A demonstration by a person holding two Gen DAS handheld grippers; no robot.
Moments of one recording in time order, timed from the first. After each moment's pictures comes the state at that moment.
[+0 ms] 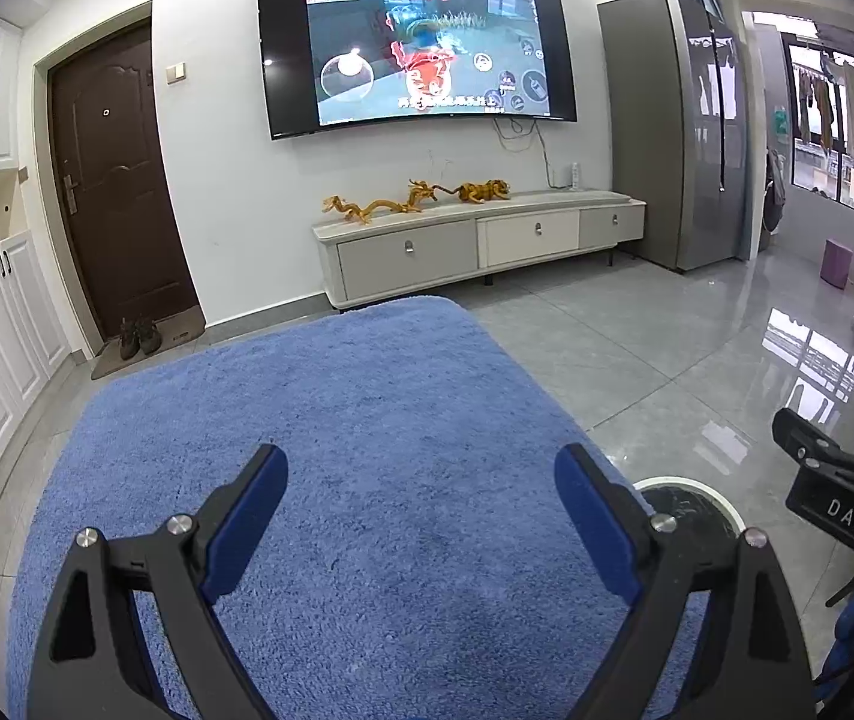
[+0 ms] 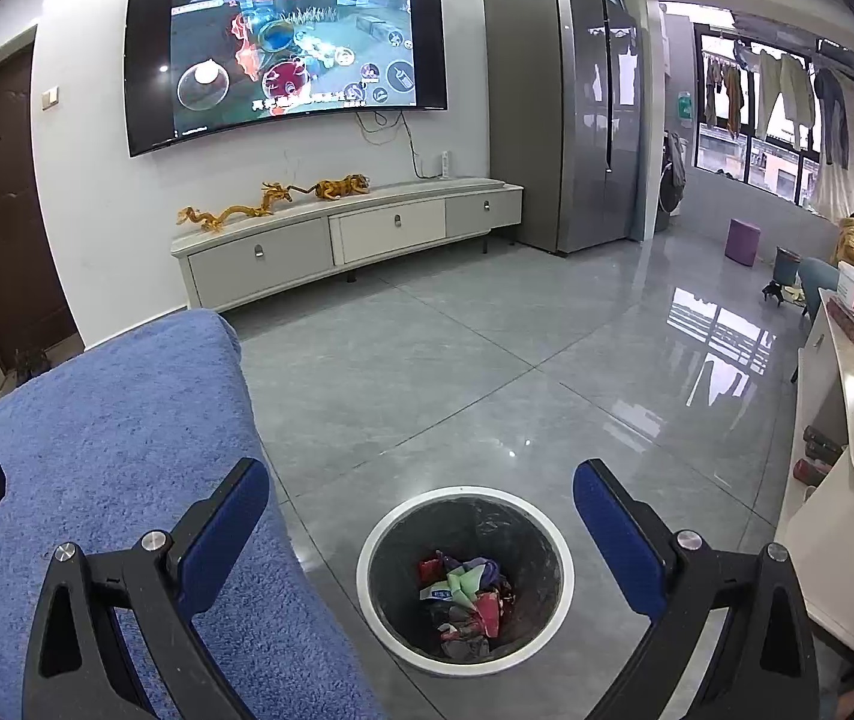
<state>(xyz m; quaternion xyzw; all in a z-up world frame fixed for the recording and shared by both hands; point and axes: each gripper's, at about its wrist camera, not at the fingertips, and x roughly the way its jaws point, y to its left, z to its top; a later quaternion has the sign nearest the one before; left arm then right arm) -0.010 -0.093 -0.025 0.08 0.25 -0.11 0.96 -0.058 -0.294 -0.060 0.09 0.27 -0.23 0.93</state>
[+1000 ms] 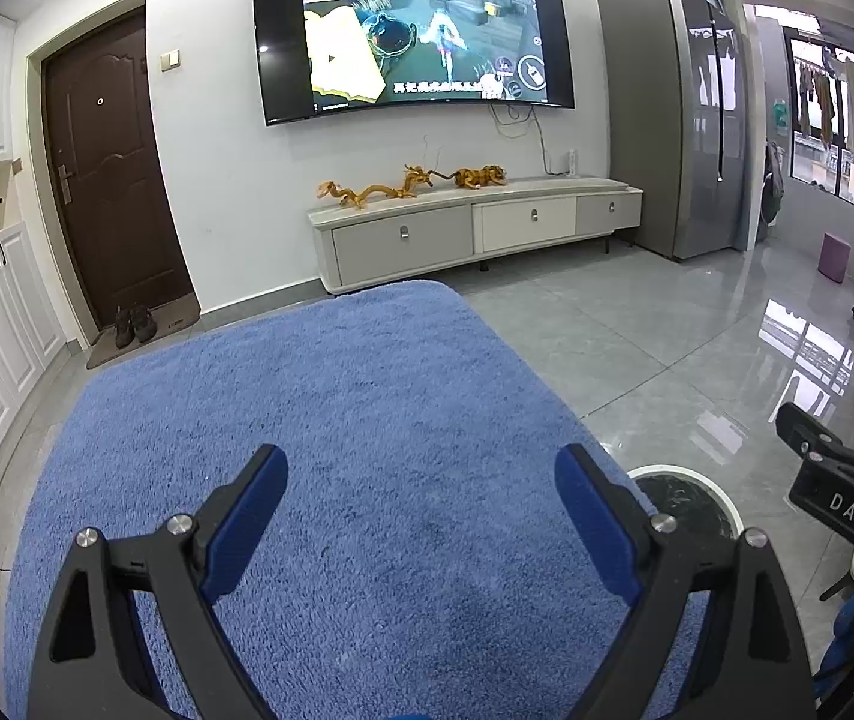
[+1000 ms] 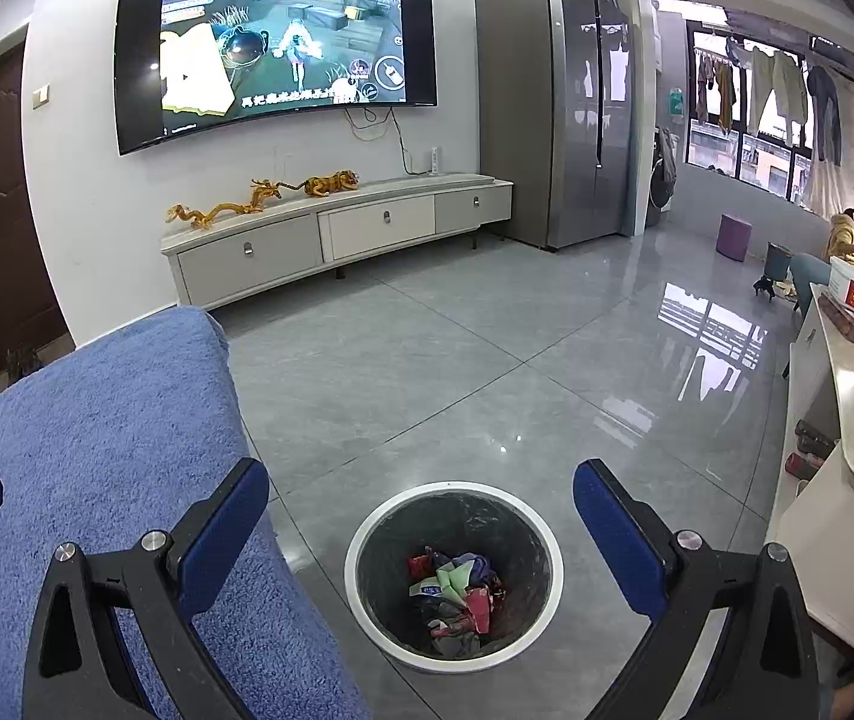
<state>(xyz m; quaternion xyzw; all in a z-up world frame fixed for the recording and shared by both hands) -0.007 -0.095 -0.030 0.08 0.27 -0.12 0.95 -0.061 -0.300 -0.063 0.09 0.28 -0.24 0.93</state>
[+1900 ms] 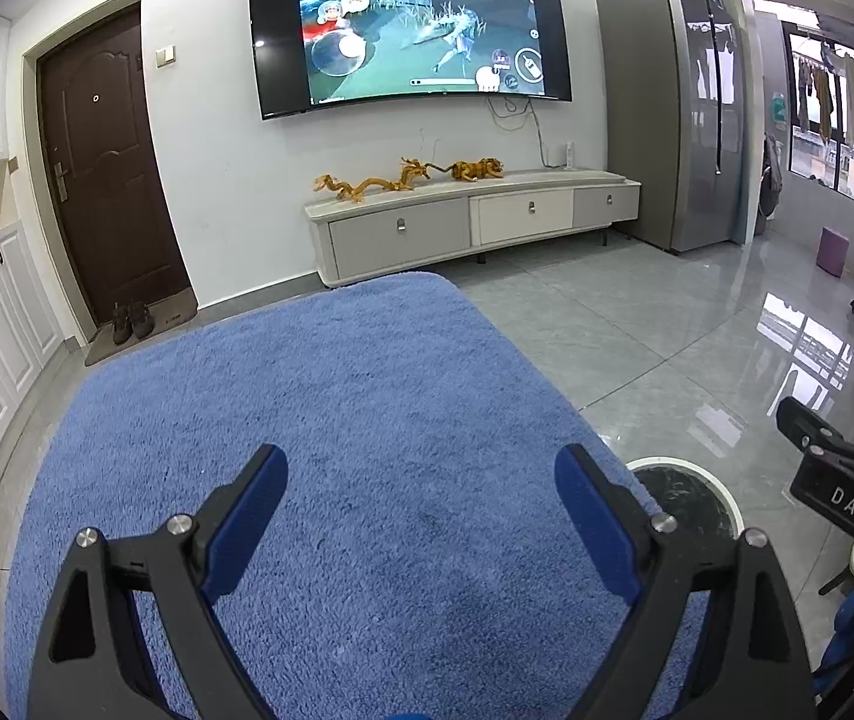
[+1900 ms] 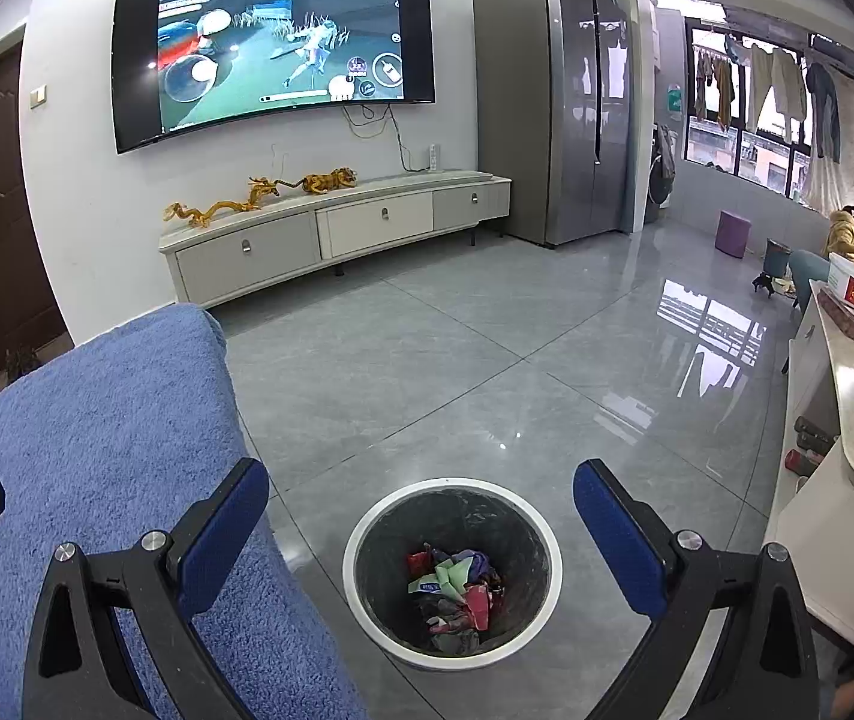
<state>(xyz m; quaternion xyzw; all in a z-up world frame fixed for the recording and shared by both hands) -0.006 -0.097 -0.032 0.08 0.28 -0.12 0.95 -0.063 -0.299 -0.068 0.09 0.28 -0.24 0.93</state>
